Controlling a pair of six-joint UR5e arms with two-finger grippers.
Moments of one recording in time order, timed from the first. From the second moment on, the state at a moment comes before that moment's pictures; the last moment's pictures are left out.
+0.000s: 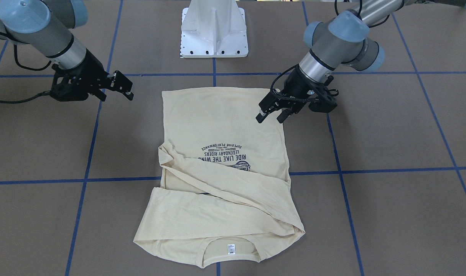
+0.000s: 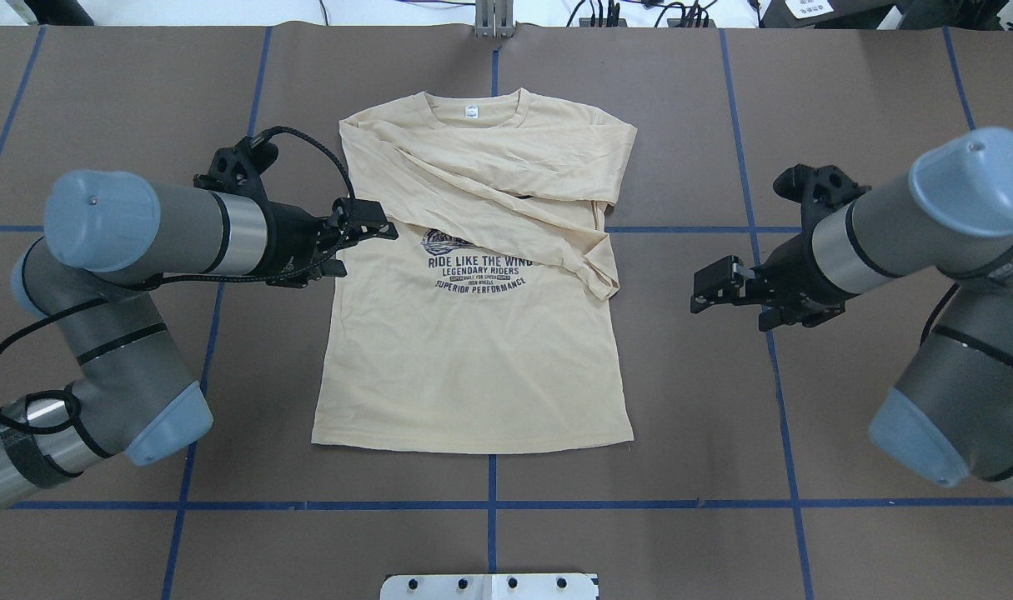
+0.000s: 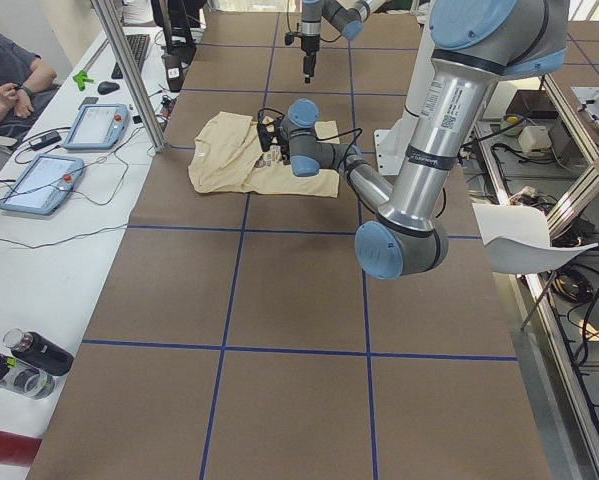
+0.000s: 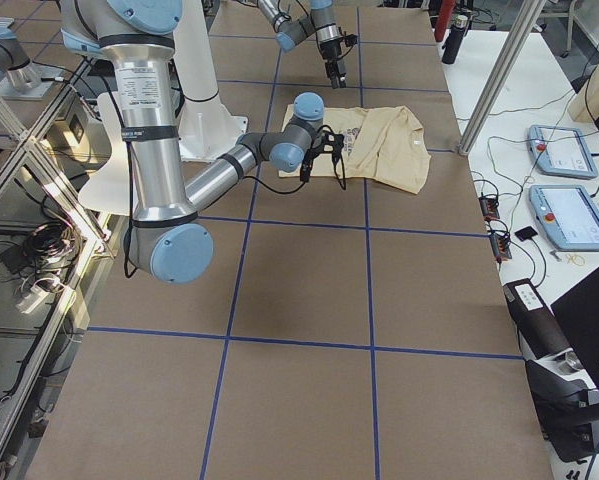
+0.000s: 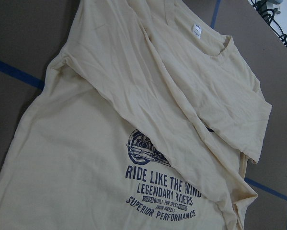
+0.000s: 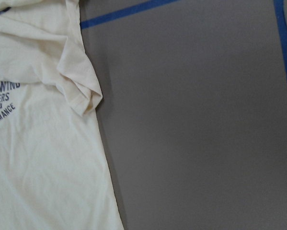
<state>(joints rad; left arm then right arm) -0.65 -1.94 -1.75 -2.37 -1.88 -1.71 0.65 -1.44 2.00 -1.19 2.10 1.38</state>
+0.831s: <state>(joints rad) -0.65 -1.93 -1.76 -2.36 -1.89 -1.71 0.39 -1.34 1.92 -1.17 1.87 1.52</state>
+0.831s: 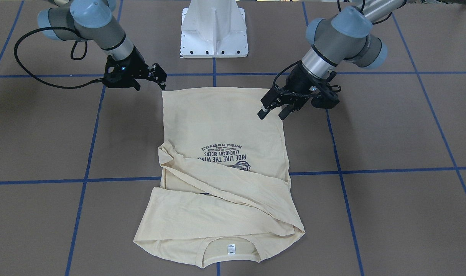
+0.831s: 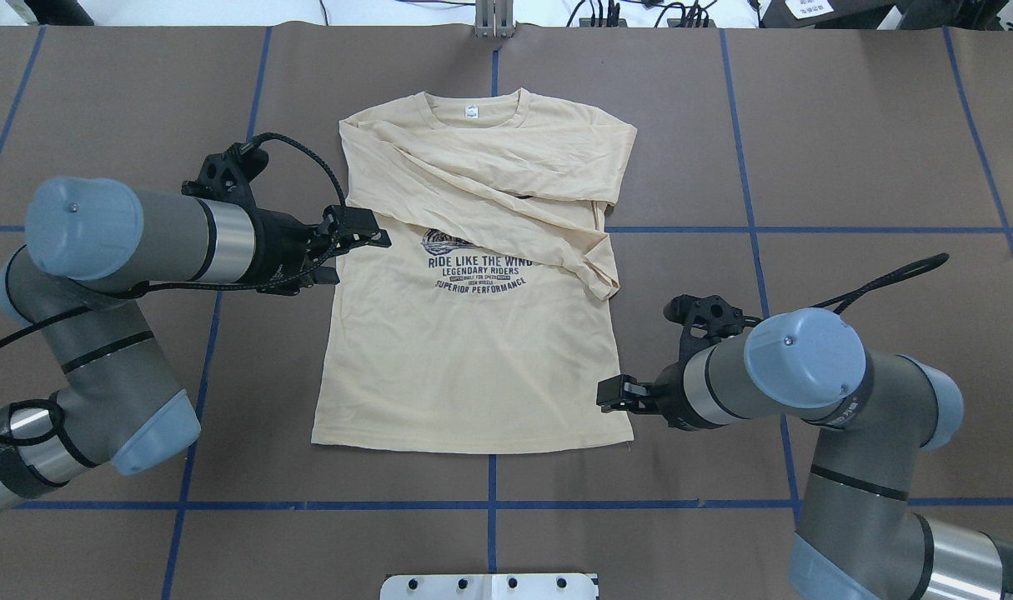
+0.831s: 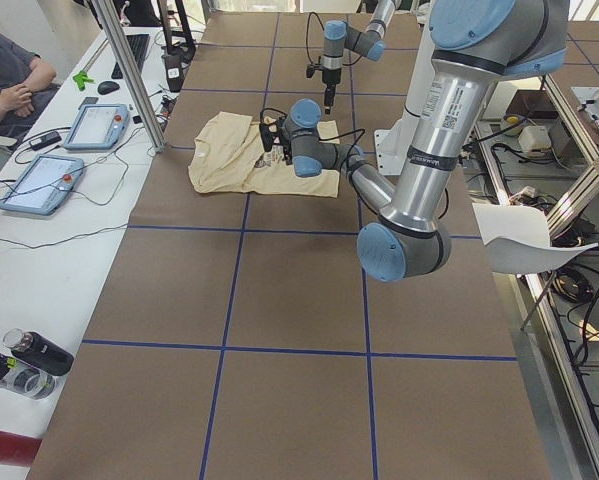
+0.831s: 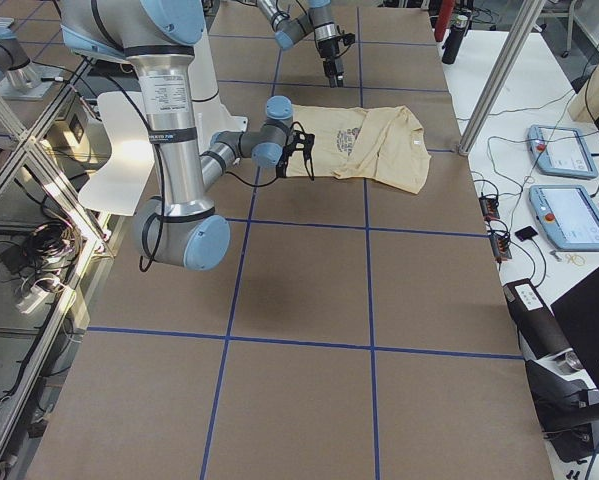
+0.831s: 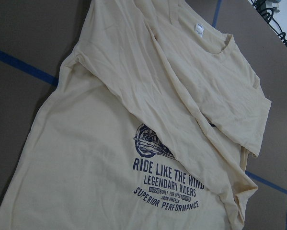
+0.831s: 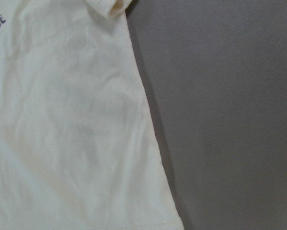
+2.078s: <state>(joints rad) -0.65 -1.93 -1.76 -2.36 -1.90 -1.71 0.35 -1.30 1.87 -1.22 1.84 1.54</state>
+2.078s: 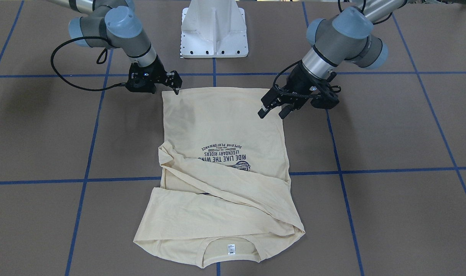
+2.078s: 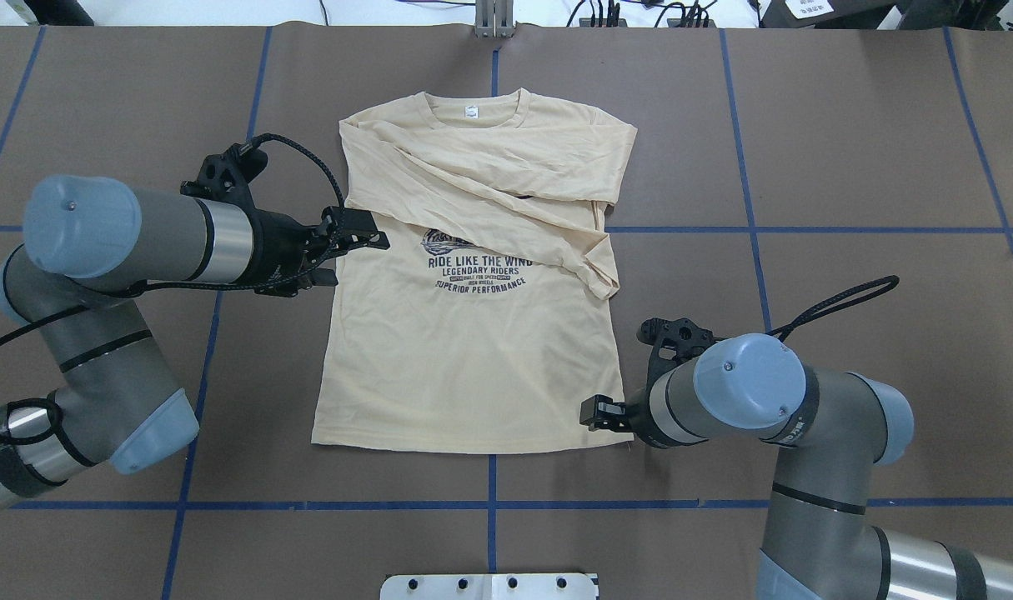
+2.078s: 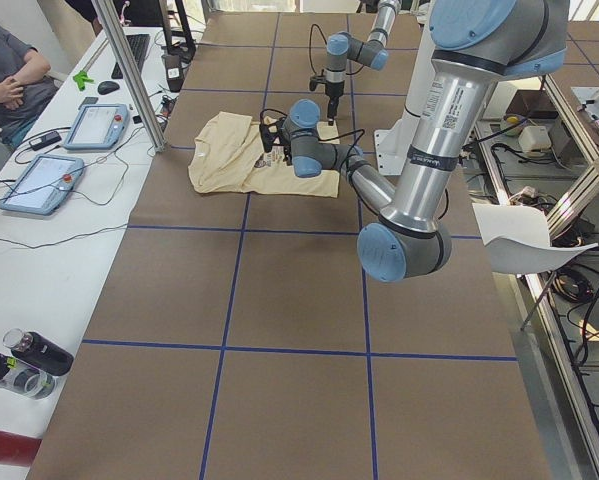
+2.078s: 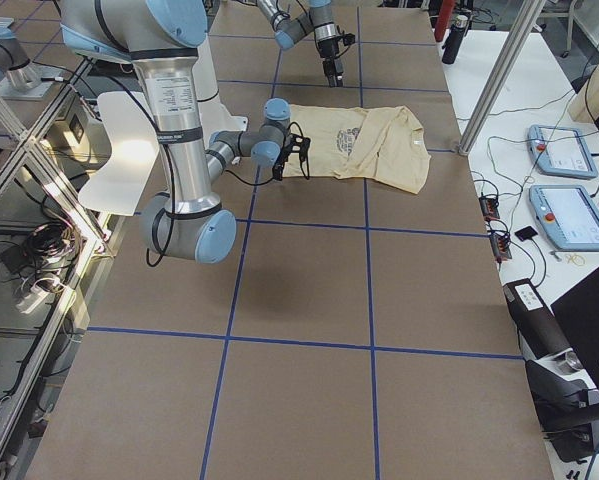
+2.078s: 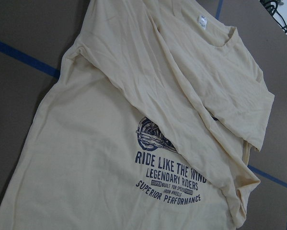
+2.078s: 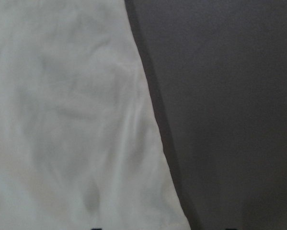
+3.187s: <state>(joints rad) -0.65 -1.92 -1.76 -2.37 -1.90 -1.71 0.34 -1.30 1.86 -1.22 1.85 1.54</state>
